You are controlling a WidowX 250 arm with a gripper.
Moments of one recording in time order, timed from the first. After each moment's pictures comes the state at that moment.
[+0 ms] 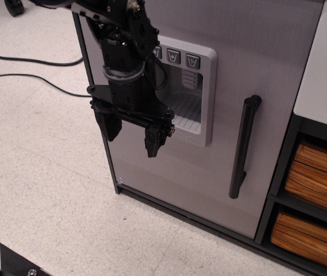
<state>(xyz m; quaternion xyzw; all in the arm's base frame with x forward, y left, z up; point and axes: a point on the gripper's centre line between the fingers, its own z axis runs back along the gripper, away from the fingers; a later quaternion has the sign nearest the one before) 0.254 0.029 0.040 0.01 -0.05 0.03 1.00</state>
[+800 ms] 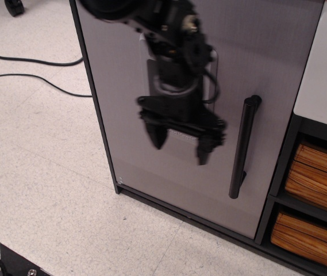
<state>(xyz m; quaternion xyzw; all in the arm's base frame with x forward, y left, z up) 0.282 -0.024 0.028 -0.01 -0.09 0.04 1.00</state>
